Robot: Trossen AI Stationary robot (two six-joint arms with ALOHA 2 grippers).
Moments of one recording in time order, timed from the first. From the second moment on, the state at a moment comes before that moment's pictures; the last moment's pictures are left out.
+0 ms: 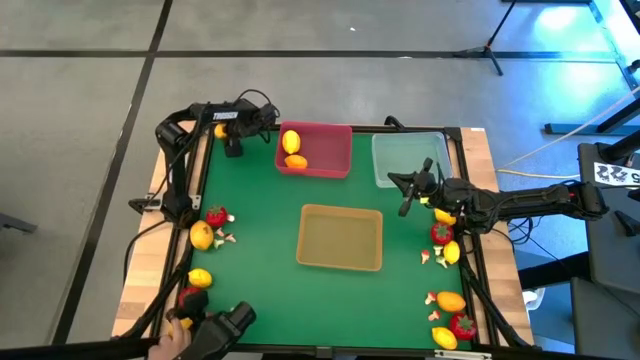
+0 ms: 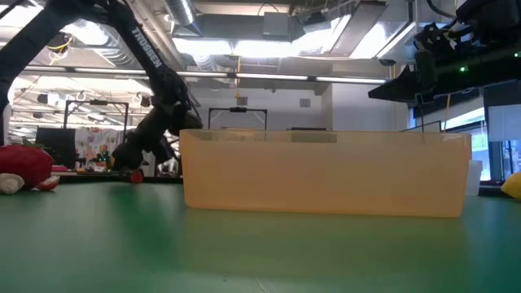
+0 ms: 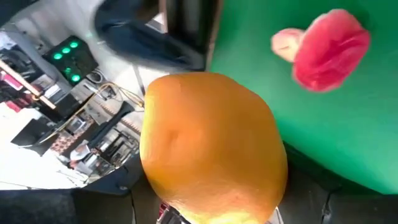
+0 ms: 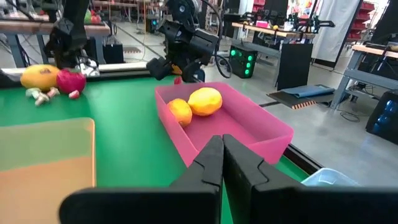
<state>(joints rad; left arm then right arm) 0.92 1.99 1.25 -1.06 -0.89 0.44 -0.07 0.70 0.15 0.47 0.43 -0.05</state>
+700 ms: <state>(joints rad) 0.66 1.60 1.33 -0.74 -0.46 0.29 -0.07 0.70 0.15 0.50 0.43 -0.05</state>
